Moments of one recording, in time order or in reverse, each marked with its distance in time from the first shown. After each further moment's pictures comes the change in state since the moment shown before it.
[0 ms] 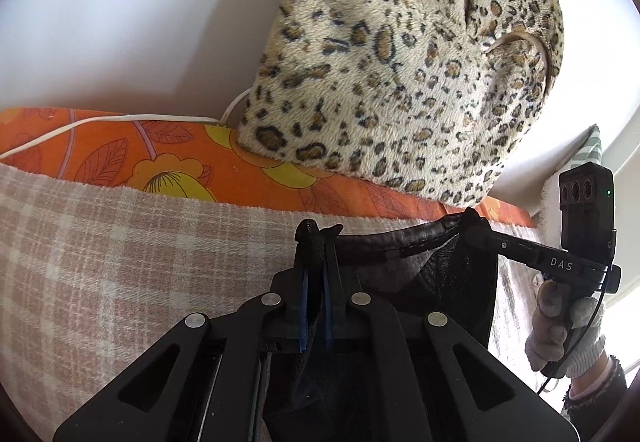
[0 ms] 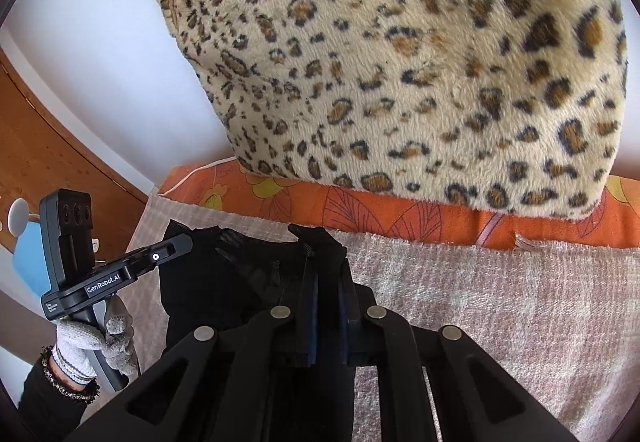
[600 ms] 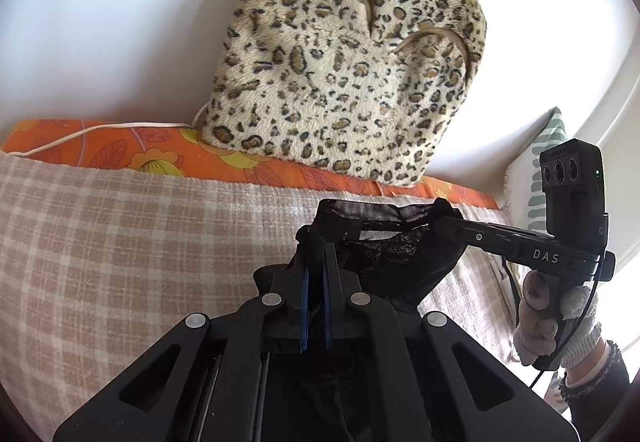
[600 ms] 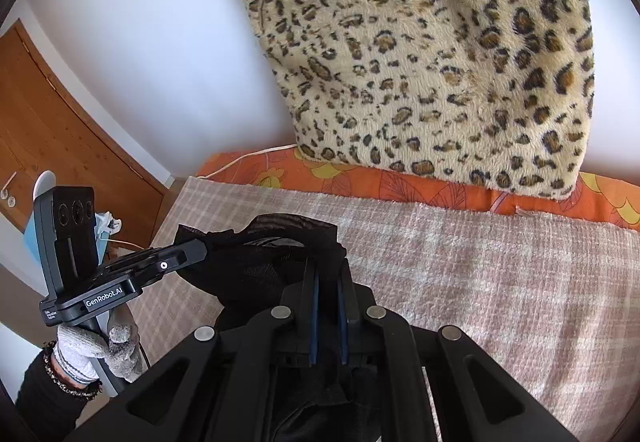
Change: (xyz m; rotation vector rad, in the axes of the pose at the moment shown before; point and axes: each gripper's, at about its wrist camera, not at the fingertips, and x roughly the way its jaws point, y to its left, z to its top) left arm -0.085 -0.060 -0.037 0.055 -0.032 -0.051; right arm -0.068 0.060 -0.044 -0.071 -0.016 0.004
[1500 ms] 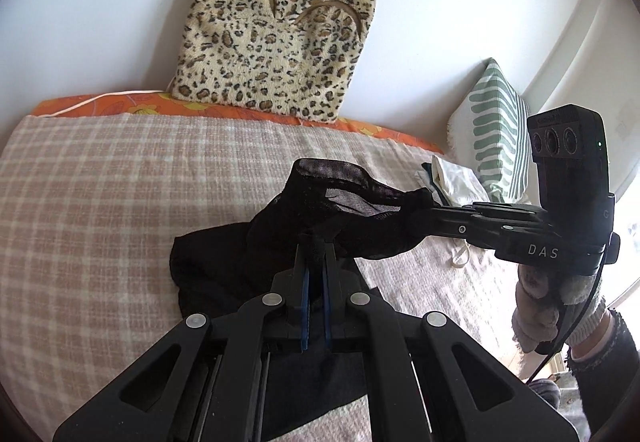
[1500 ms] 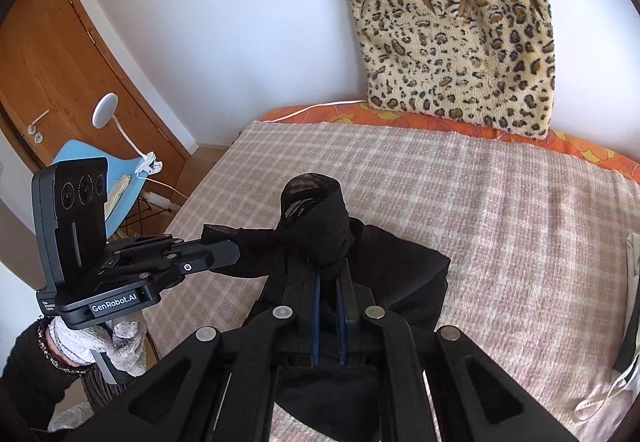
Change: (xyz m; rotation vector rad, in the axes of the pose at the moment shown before) left arm -0.120 -0.094 -0.138 0.103 0.015 -0.048; right arm -0.122 0.107 -0.141 -0.094 0.009 -0.005
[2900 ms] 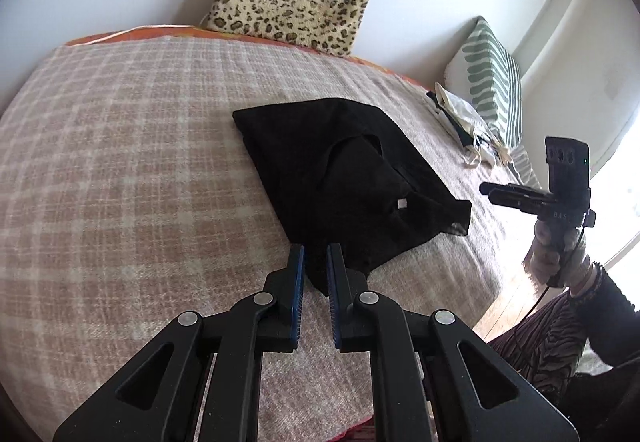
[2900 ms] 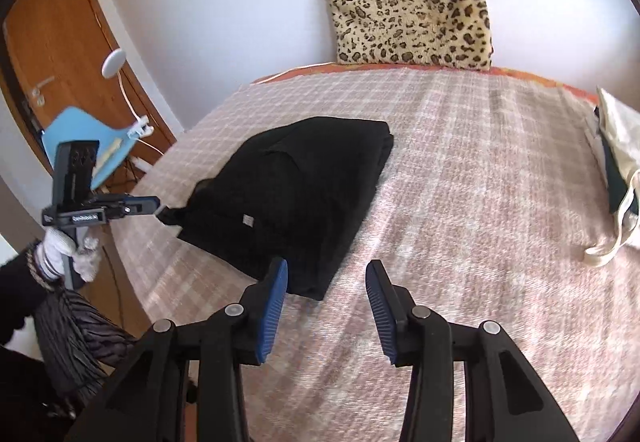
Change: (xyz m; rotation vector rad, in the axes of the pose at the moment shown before) left arm -0.040 0.071 -0.124 0.026 0.063 -0.022; right arm -0.034 -0.048 -0.163 0.038 -0.056 0.010
